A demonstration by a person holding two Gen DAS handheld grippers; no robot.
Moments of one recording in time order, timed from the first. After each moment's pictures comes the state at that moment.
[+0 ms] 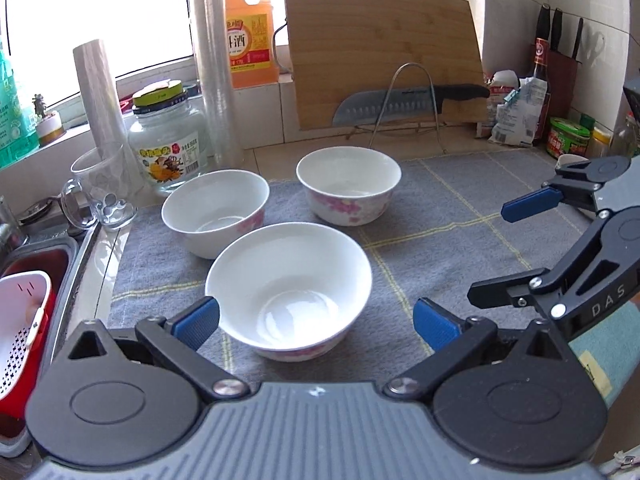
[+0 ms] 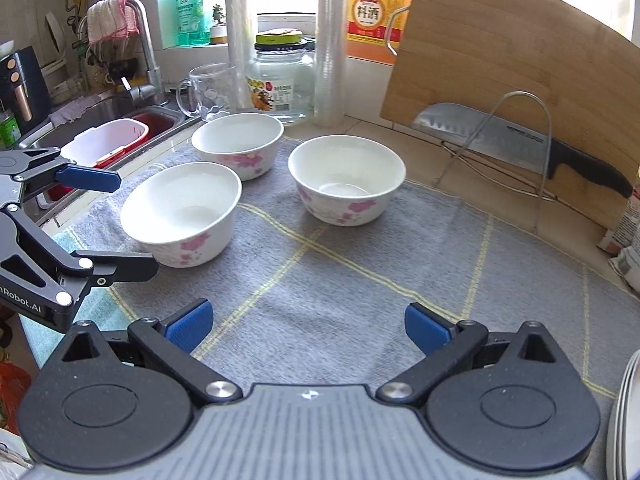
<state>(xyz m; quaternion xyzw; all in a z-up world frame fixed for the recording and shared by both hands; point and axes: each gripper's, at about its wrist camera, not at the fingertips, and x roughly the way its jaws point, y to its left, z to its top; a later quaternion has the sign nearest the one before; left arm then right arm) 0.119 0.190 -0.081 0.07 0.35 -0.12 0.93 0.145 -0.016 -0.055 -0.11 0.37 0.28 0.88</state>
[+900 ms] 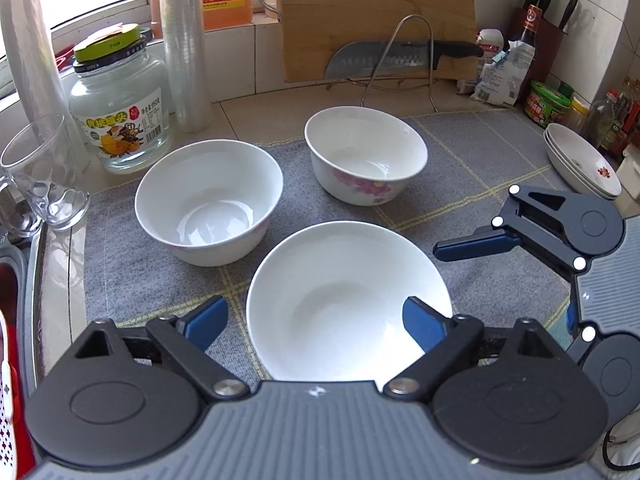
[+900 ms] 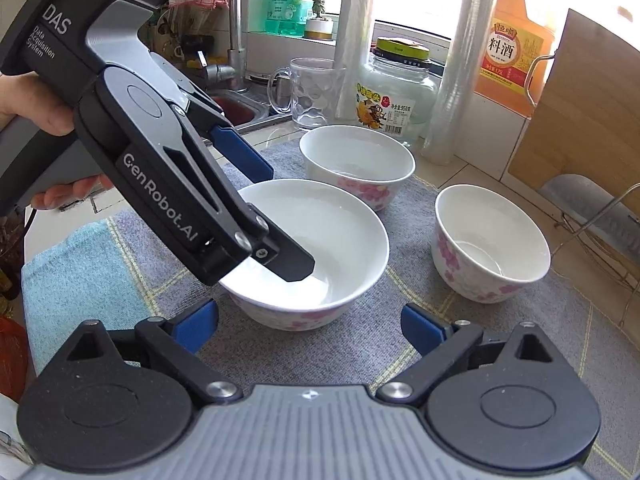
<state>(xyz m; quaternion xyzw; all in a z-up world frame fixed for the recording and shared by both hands) 0.203 0.224 -0.089 0.07 0.44 -0.22 0.87 0.153 0.074 -0.076 -0.17 0.34 0.35 0.86</state>
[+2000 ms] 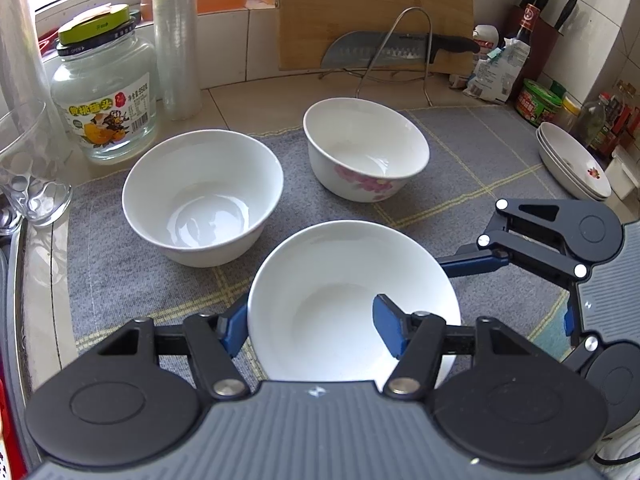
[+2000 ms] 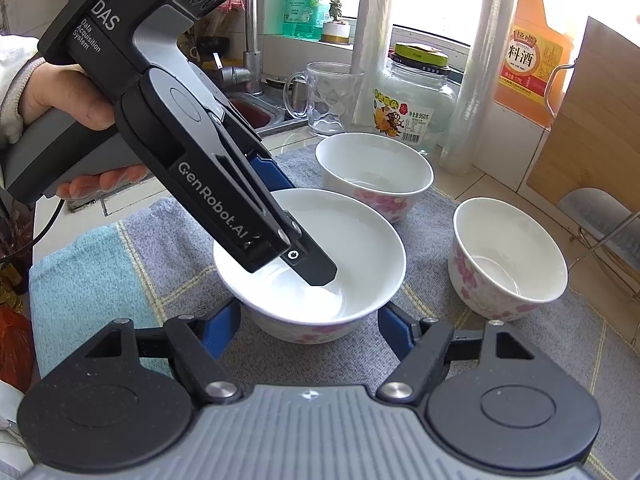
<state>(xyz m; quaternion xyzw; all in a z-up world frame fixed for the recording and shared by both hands) 0.215 0.231 -0.095 0.06 0.46 -0.25 0.85 0.155 0.080 -0.075 -0.17 0.33 0.37 0.85</state>
